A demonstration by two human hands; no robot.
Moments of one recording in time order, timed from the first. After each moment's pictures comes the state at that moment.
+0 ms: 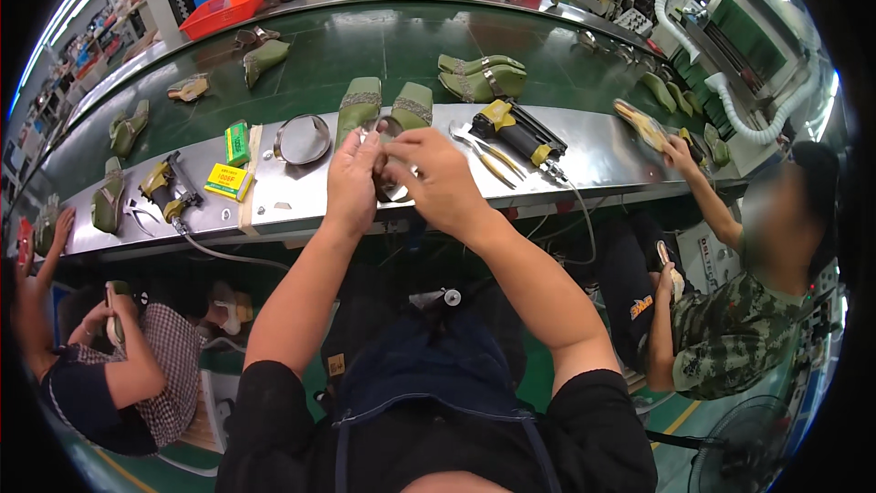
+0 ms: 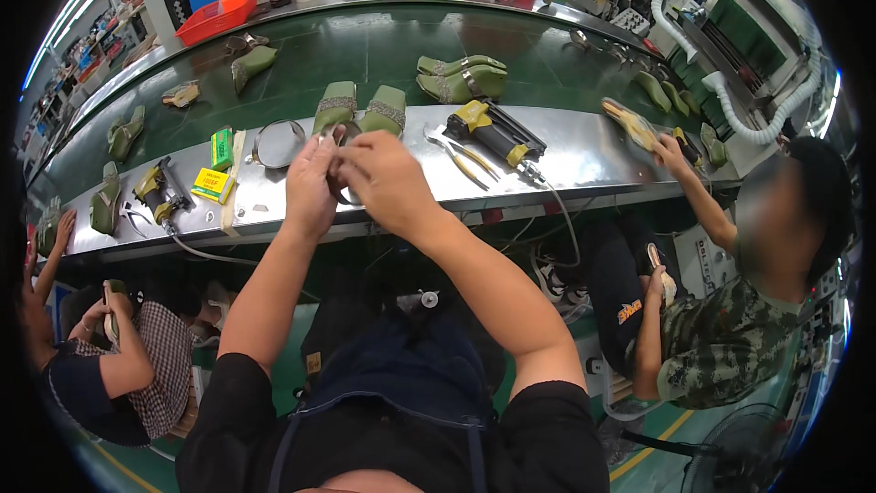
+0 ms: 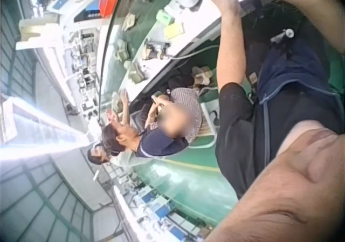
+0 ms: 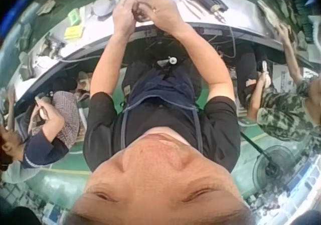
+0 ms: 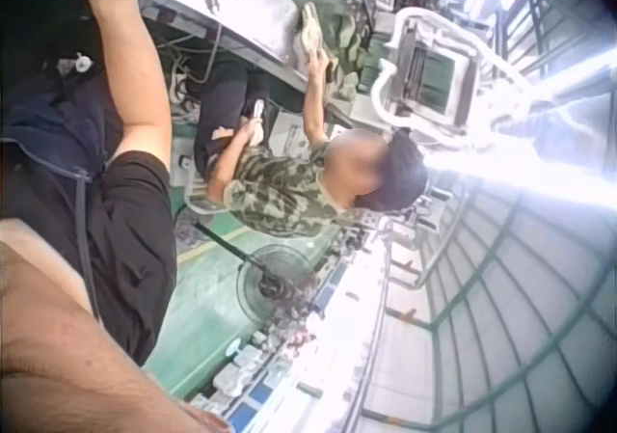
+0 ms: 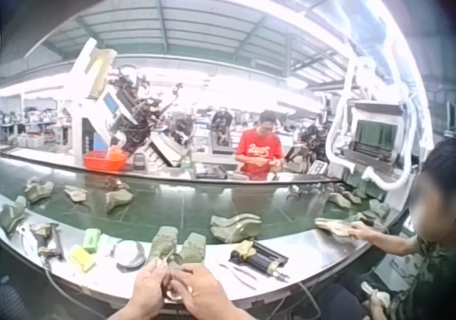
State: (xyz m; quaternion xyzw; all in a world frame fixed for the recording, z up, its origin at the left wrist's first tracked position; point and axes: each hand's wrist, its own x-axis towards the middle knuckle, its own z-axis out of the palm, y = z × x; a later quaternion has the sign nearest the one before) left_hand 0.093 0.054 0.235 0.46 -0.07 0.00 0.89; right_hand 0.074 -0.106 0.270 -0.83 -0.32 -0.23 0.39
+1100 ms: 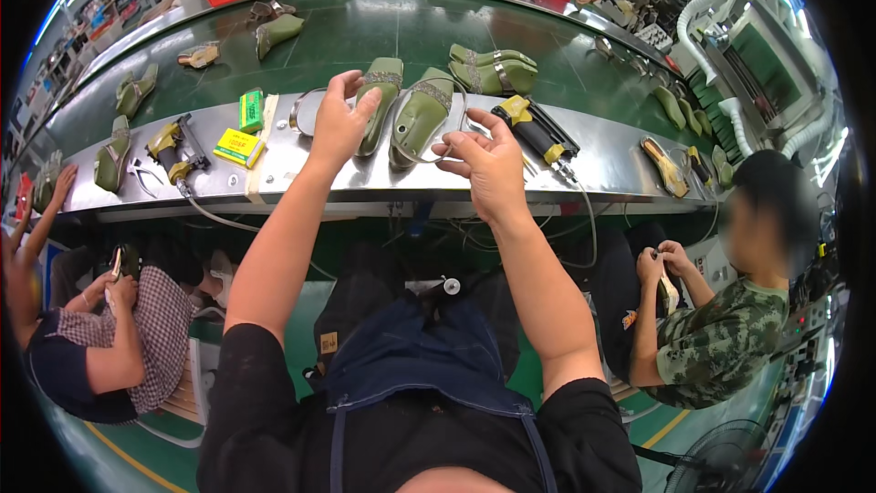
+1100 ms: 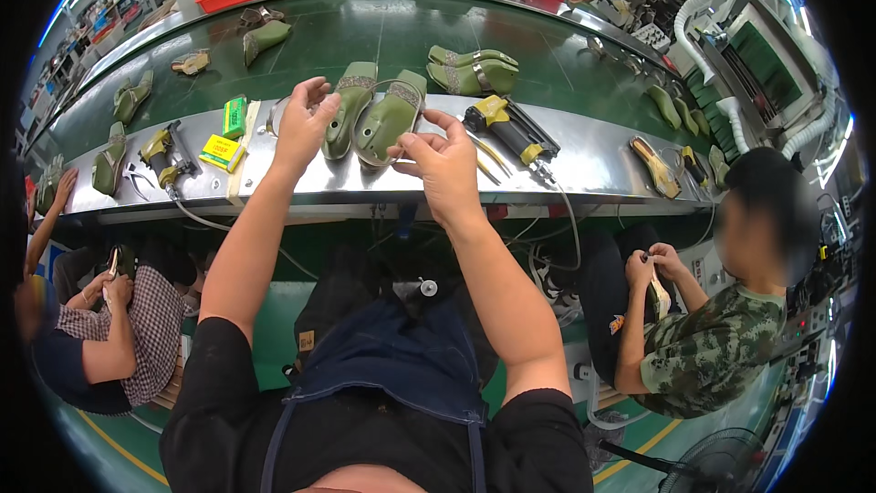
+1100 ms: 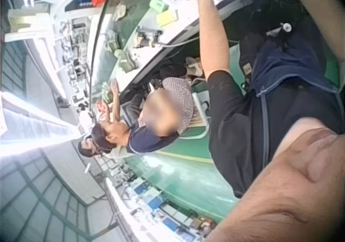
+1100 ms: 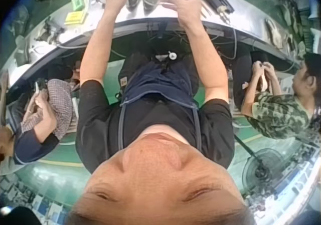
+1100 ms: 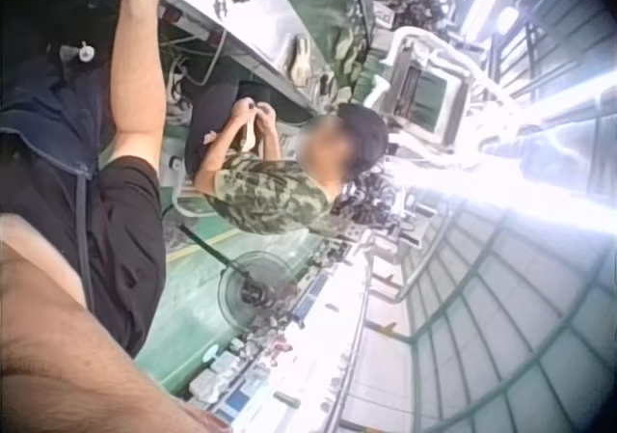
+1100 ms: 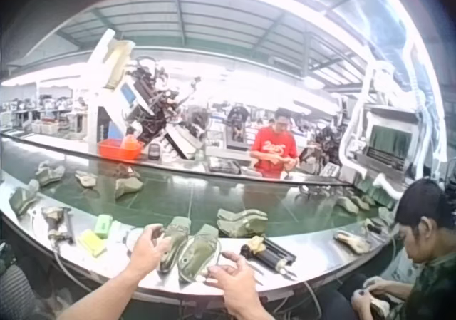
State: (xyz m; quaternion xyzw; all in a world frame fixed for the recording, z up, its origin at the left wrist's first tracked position) left_hand 0.155 0.114 0.221 0.77 -0.10 0.26 0.58; right_hand 0.063 -0.118 0.274 -0.59 -0.04 -0.02 0.81
